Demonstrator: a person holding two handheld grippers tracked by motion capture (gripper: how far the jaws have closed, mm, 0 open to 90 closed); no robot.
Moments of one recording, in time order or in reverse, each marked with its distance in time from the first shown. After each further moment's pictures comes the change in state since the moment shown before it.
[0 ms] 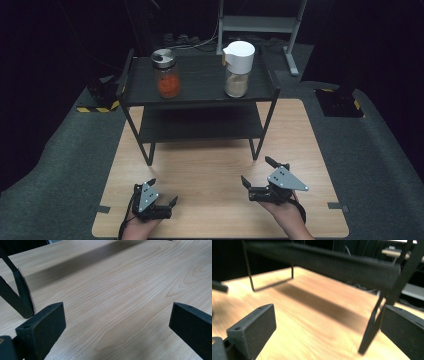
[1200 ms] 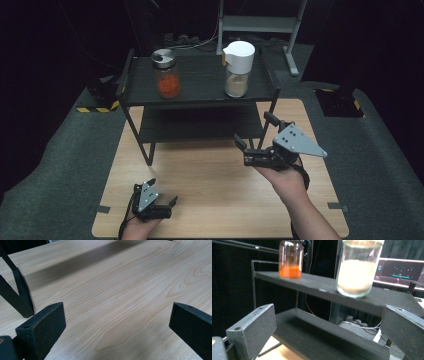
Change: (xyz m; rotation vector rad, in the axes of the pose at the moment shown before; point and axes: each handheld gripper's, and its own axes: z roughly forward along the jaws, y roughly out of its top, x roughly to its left) left arm 0.001 0.000 0.001 0.002 -0.001 -0.005; right arm -0.005 0.120 -0.006 -0.261 0.022 -0.006
